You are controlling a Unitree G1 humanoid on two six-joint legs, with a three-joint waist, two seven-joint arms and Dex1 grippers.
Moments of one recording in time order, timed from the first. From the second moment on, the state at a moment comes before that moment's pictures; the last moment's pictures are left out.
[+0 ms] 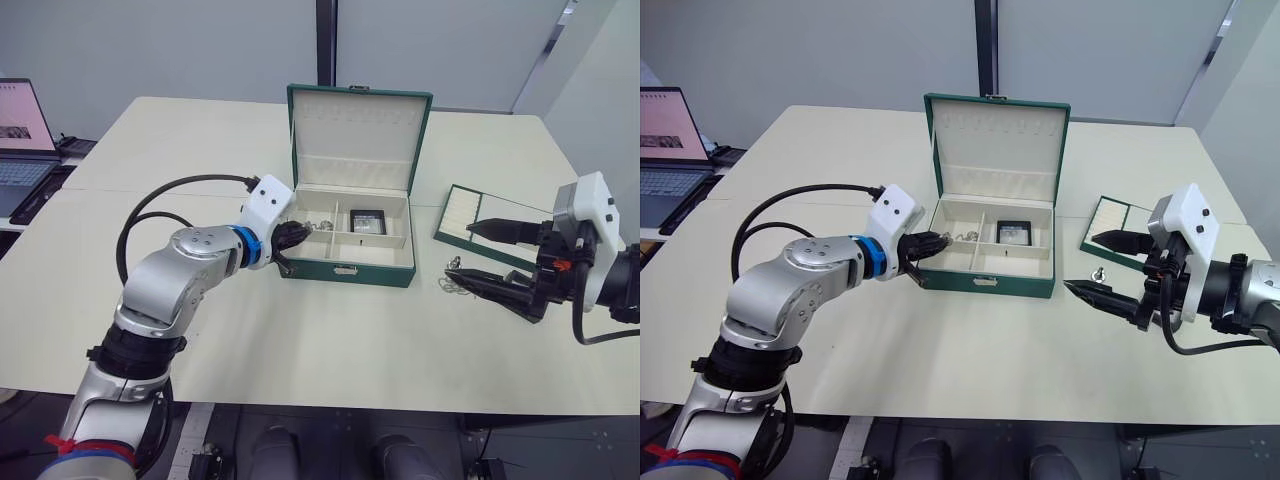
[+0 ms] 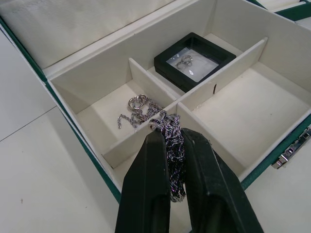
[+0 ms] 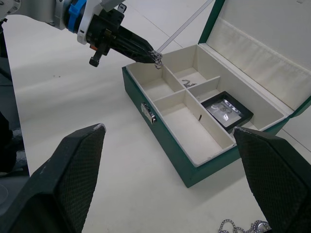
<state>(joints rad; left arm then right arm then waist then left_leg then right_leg) -0.66 0.61 -0.16 -0.25 -0.37 0.98 -0.49 -0.25 -1.06 -0.41 -0.66 1.09 0.97 0.65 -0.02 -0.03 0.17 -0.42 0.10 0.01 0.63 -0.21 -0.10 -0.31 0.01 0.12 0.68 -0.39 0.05</state>
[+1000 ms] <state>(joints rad) -0.67 0.56 -0.19 -0.18 -0.28 0.95 -0.58 -0.25 -1.08 -0.41 -0.67 1.12 0.97 0.63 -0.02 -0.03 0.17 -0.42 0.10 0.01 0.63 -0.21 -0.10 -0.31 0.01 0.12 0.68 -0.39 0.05</state>
